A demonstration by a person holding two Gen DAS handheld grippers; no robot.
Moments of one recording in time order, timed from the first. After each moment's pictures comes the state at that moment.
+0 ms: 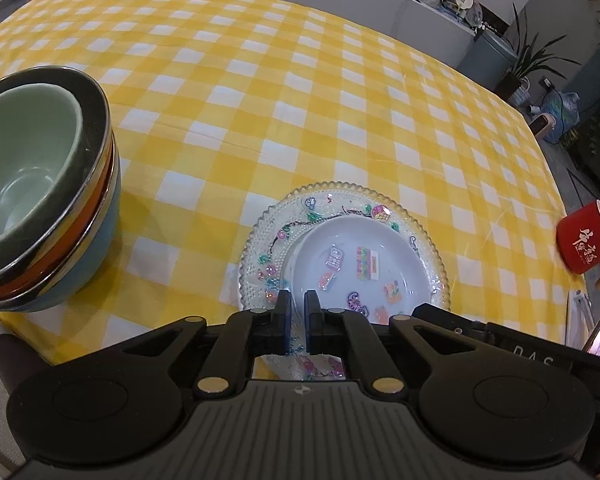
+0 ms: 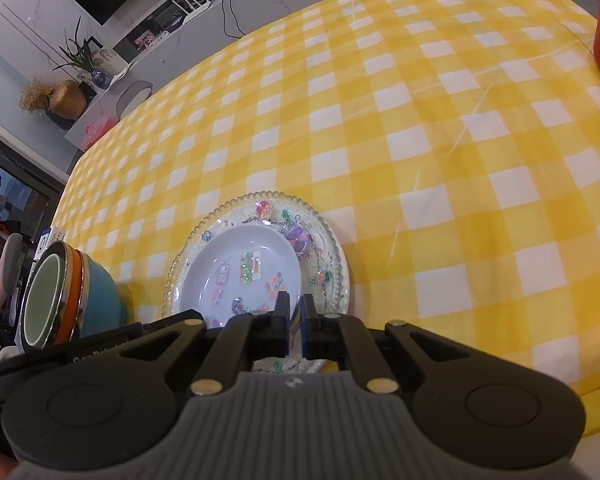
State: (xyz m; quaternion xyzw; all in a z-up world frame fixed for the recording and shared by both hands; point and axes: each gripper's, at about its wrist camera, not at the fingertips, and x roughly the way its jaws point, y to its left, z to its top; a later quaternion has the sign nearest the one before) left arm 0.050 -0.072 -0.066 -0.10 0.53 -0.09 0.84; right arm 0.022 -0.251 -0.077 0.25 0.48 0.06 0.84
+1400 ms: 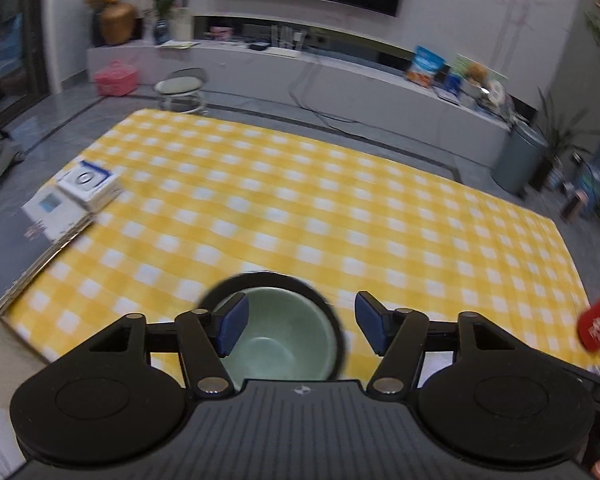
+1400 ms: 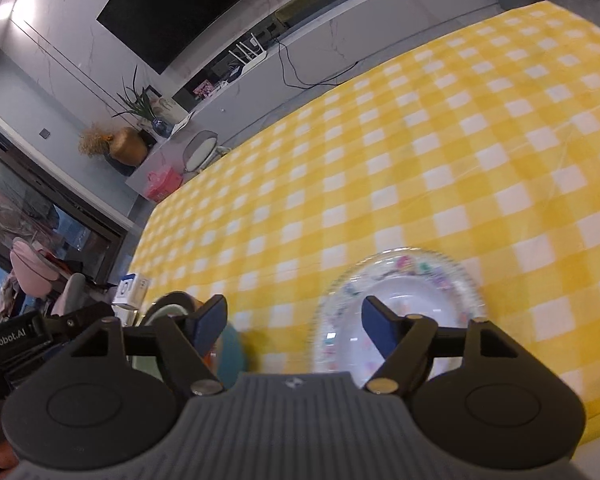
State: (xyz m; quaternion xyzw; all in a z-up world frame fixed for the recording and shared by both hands) left arm 0.037 0.049 0.057 -0.08 0.40 0.00 0.91; right arm 0.022 -0.195 -0.016 0.31 0.39 0.13 0.86
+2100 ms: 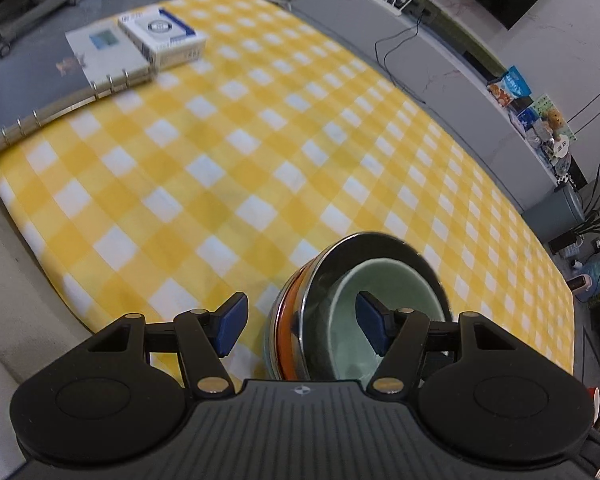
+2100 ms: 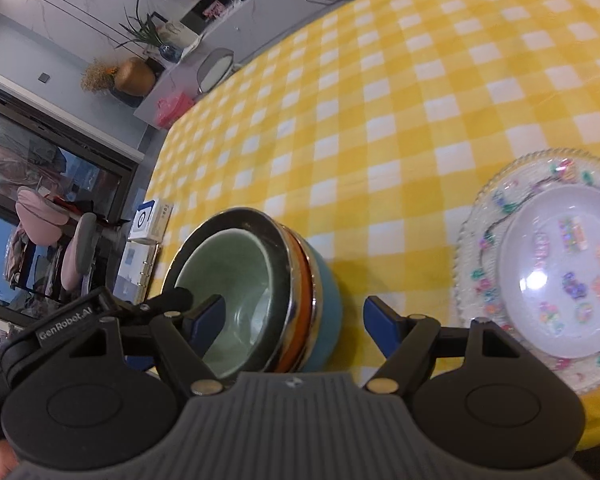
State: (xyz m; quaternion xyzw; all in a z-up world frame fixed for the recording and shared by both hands) left arm 0.061 0.141 -0.026 -0.27 0.48 0.06 0.83; right arm 0.069 -0.083 -0.048 0.31 0.49 0.19 0.79
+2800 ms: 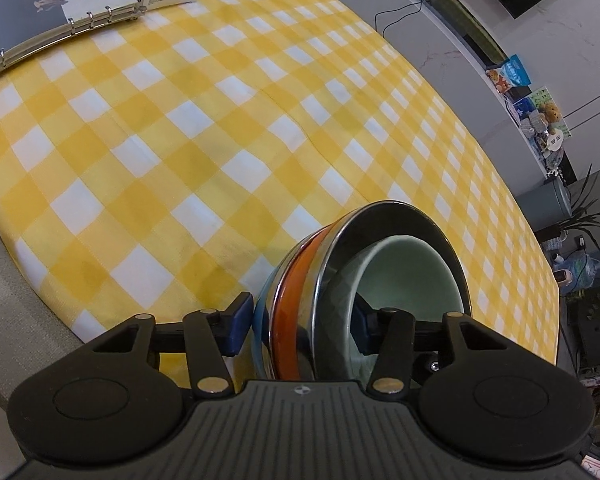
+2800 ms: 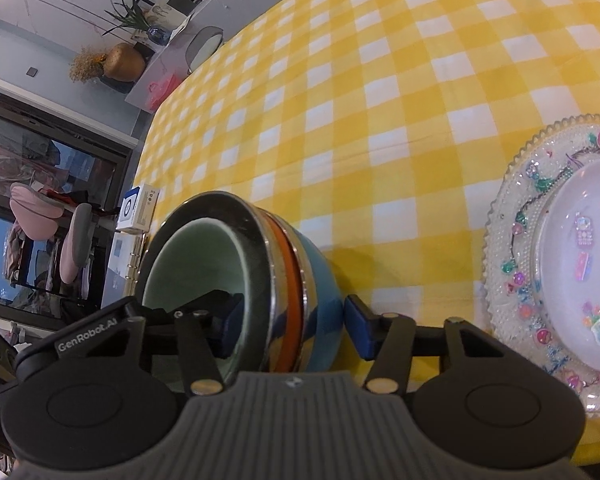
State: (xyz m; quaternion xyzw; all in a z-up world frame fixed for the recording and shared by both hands) left arm 0.072 0.144 -0.061 -0.31 0.51 0.03 0.80; right arm 0.090 -0.075 -0.079 0.32 0.52 0.19 0.77
